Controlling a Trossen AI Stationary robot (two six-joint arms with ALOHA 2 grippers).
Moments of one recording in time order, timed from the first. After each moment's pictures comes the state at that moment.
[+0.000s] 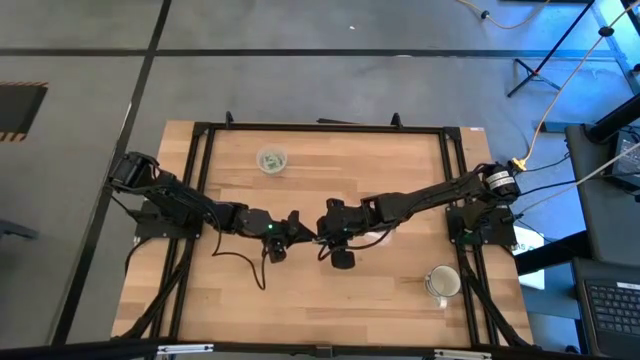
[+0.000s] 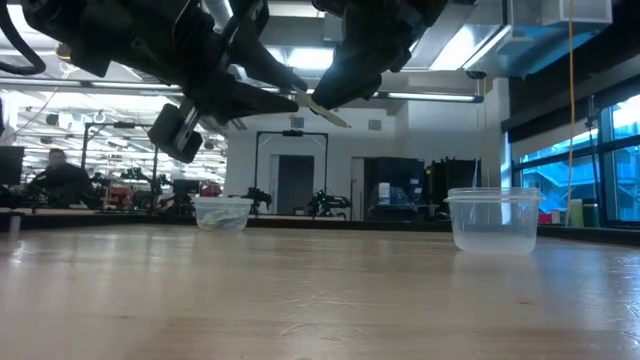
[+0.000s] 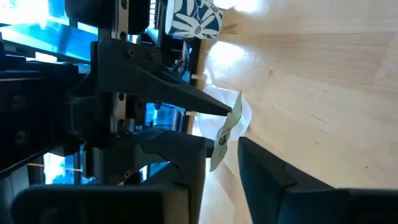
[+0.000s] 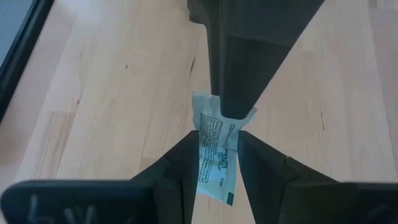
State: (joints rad) left arm -0.25 1.51 0.57 0.63 -0.21 1.30; right arm 0.19 1.78 1.31 -0.36 0.02 0.07
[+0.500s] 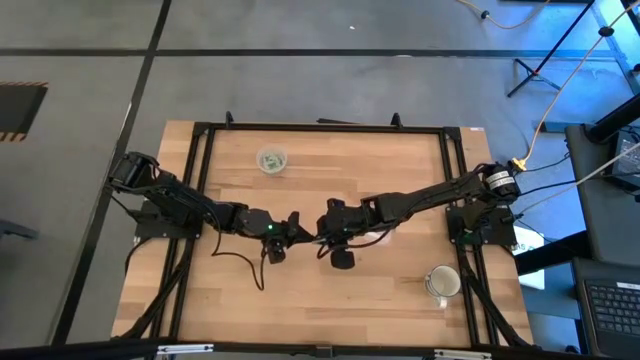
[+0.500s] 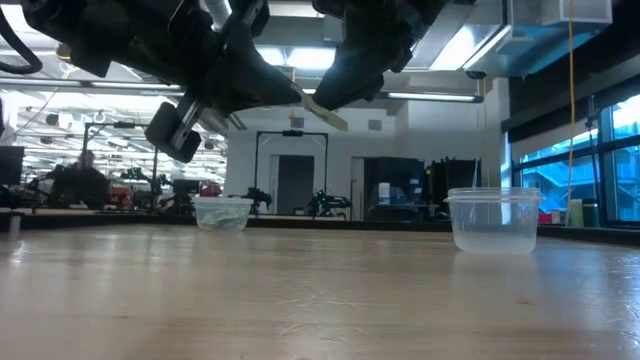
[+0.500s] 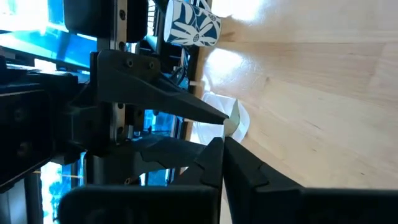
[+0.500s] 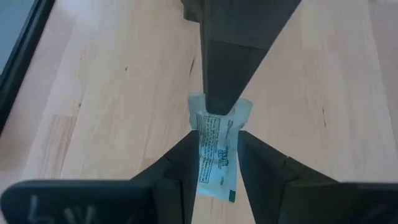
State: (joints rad) left arm -0.25 1.51 0.57 0.63 -0.19 1.30; right arm 0.19 1.78 1.31 -0.37 0.02 0.10
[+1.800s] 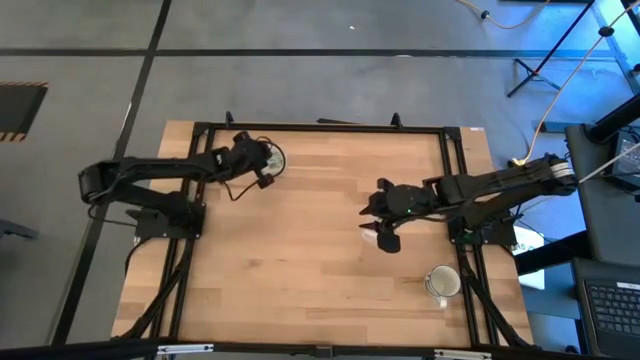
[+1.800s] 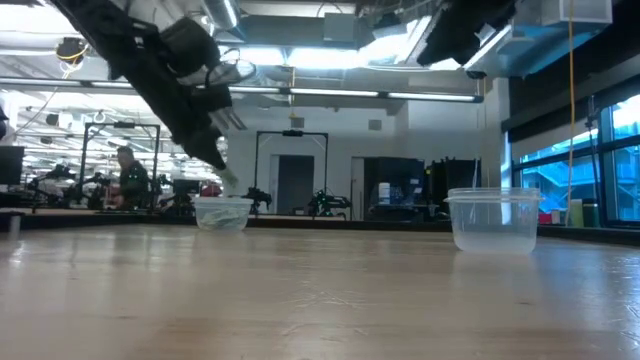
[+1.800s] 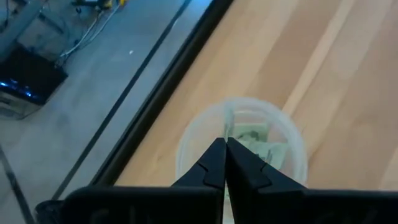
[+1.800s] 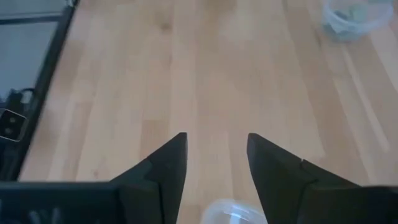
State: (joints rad) left arm 0.45 1.19 0.57 -0.10 -0.40 0.18; right arm 0.19 1.25 1.02 -0.50 0.11 0.21
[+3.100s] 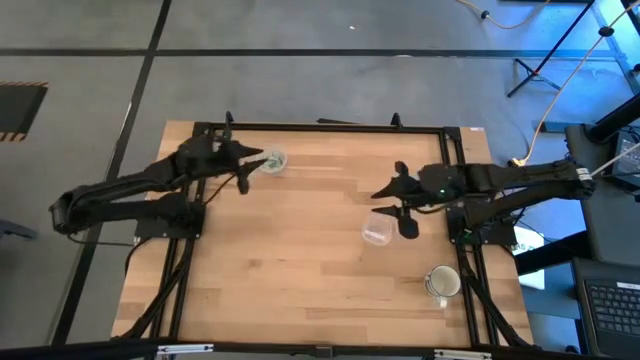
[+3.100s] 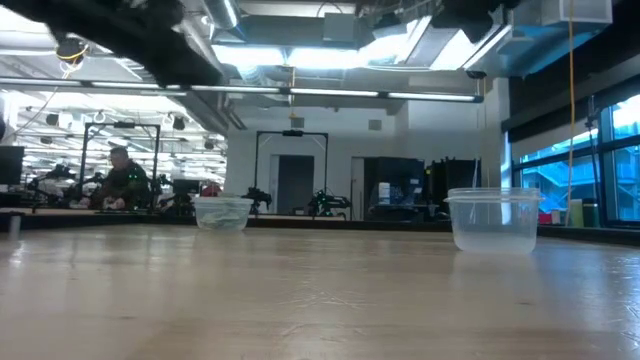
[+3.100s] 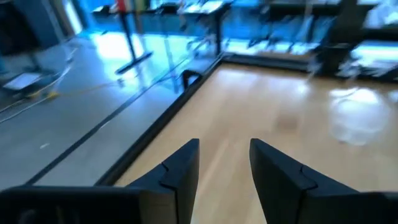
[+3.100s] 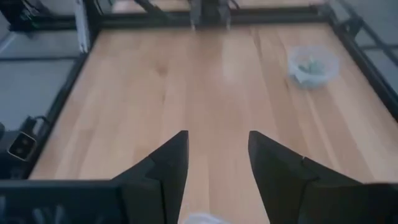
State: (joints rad) left arm 0.45 0.69 0.52 -0.11 -0.02 0.05; right arm 0.11 1.02 0.95 -0.45 0.08 0.09
